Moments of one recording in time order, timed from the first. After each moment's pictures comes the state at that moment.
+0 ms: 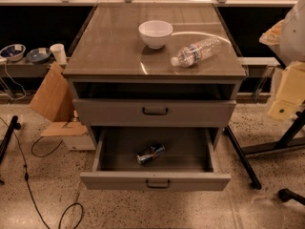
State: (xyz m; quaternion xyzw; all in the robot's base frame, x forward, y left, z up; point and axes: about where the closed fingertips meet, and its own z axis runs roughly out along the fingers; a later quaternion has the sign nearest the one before) arm 0.438 -0.216 0.978 -0.60 0.78 -0.04 0.16
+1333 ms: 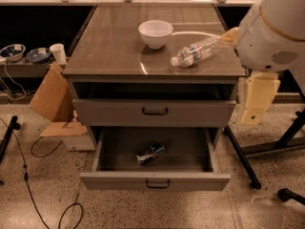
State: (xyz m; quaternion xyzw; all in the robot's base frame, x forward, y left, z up) arm 0.443 -0.158 0.965 -0.71 0.69 -0.05 0.16
